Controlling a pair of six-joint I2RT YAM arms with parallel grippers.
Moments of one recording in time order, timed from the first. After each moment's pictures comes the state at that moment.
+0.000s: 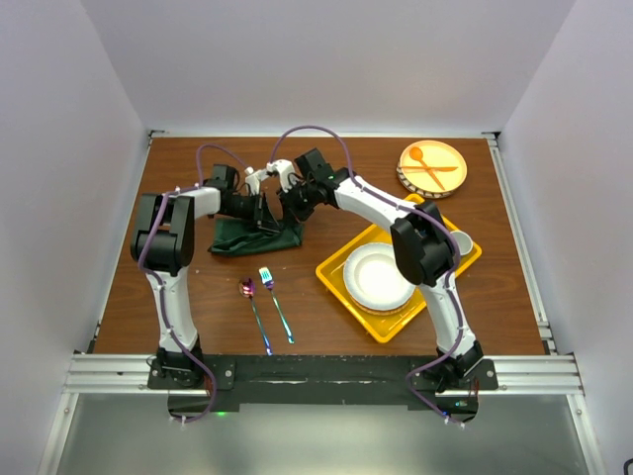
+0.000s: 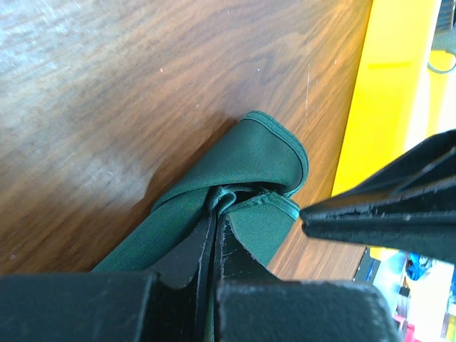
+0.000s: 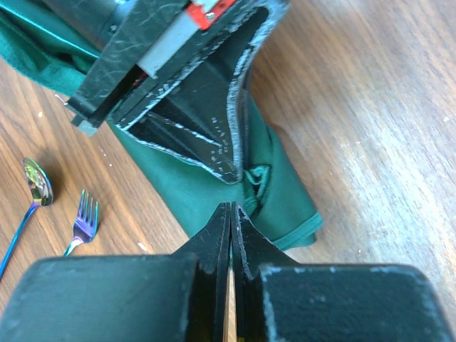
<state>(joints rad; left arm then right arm) -0.10 2.11 1.31 -0.32 0.91 -0.06 0.67 2.27 1.89 -0.51 -0.44 -0.10</state>
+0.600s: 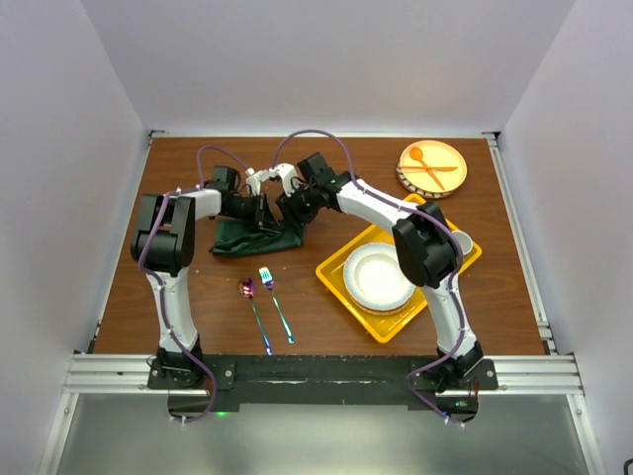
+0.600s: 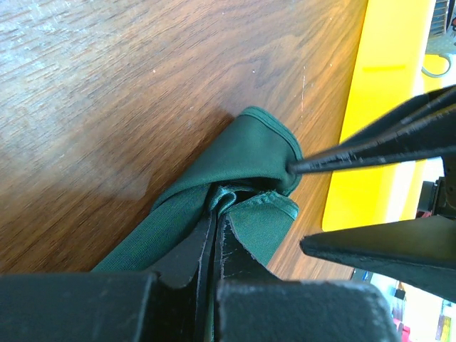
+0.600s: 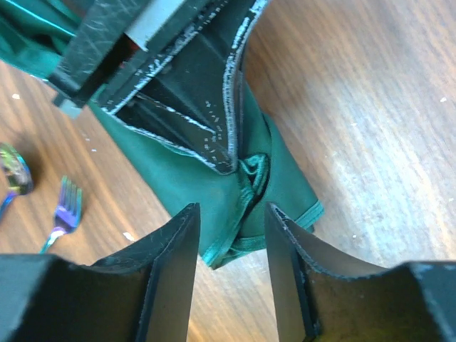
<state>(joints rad) -0.11 2.11 1.28 -0.28 0.92 -0.09 0.68 2.23 1.82 -0.48 -0.40 -0.14</state>
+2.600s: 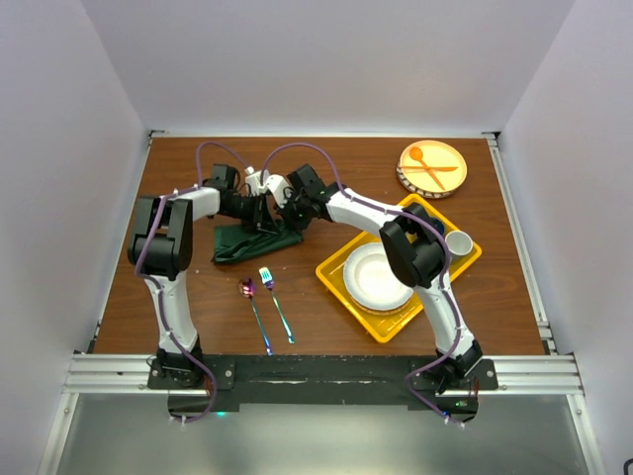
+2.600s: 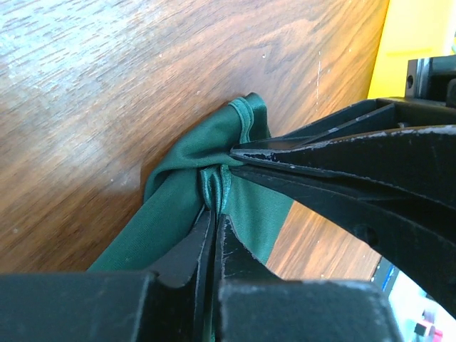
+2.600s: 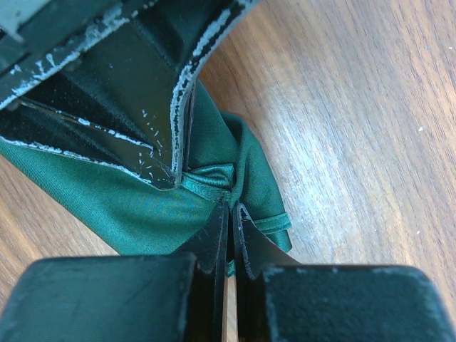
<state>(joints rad) -0.11 2.06 1.28 -0.34 0.85 -0.01 0.72 2.30 1.80 -0.39 -0.23 -0.31</state>
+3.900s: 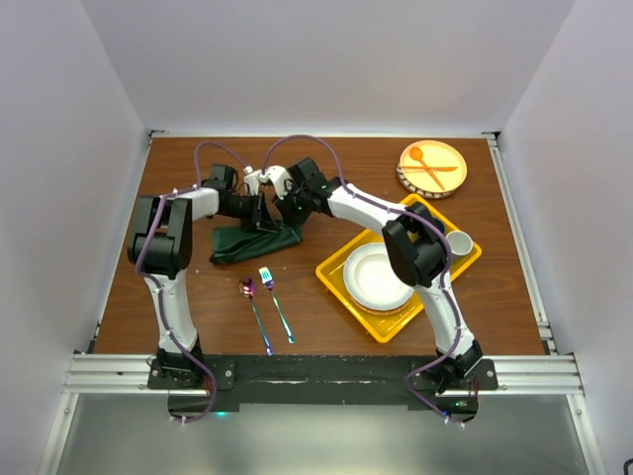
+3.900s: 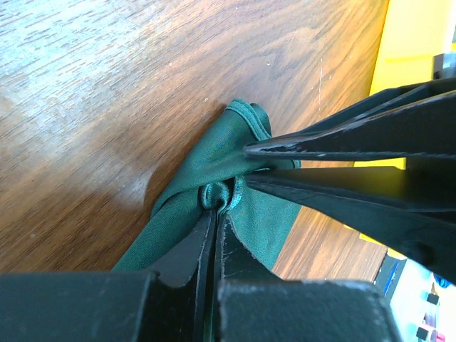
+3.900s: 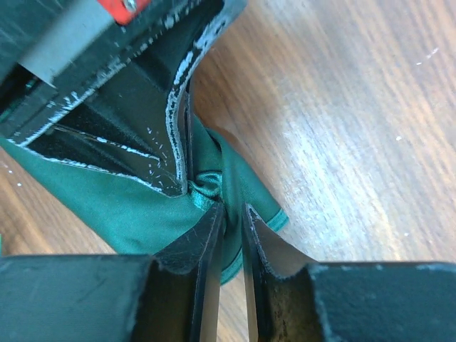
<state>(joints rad) -0.10 2.08 1.28 -0.31 0.85 -0.01 0.71 2.30 1.84 -0.39 -0.25 -0.22</state>
